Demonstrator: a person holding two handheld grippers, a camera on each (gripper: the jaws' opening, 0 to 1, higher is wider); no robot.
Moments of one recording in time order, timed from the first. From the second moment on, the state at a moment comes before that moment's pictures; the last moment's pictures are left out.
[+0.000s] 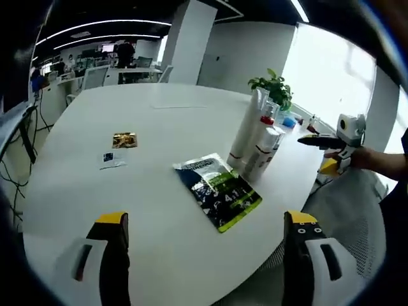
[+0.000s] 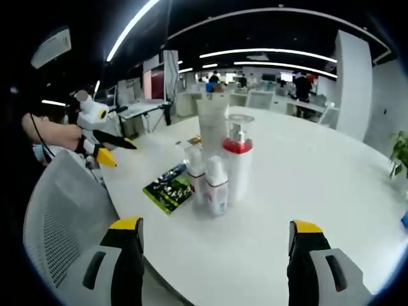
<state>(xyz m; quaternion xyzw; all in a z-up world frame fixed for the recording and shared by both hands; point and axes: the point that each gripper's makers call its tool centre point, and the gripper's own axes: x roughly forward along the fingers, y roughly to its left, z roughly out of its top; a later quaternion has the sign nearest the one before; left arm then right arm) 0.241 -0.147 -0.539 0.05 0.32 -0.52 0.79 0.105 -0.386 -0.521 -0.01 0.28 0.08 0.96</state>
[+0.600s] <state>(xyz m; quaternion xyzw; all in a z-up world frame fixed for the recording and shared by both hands) 0.227 -0.120 -0.530 0.01 0.30 -0.49 0.82 0.105 -0.385 -0.518 -0.01 0.27 0.07 0.96</state>
